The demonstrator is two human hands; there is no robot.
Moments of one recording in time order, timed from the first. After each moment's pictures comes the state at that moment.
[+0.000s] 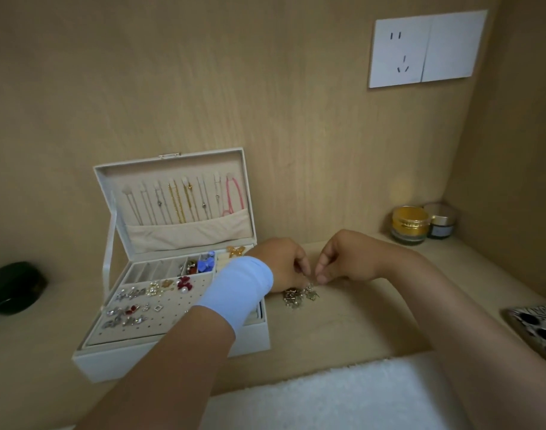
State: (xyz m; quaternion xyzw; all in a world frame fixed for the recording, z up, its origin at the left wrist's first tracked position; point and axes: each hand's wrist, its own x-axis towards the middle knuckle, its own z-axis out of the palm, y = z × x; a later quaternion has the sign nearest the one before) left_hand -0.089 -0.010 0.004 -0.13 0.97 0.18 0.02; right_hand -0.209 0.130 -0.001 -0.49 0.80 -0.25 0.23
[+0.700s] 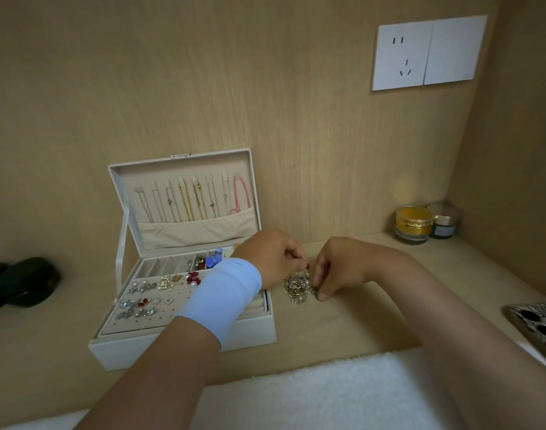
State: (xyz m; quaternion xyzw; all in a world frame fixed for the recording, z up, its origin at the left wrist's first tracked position) left_hand -0.058 -0.008 0.018 -0.15 0.96 0.22 -0.08; right_hand -0.188 0.122 0.001 -0.49 0.83 -0.15 0.22
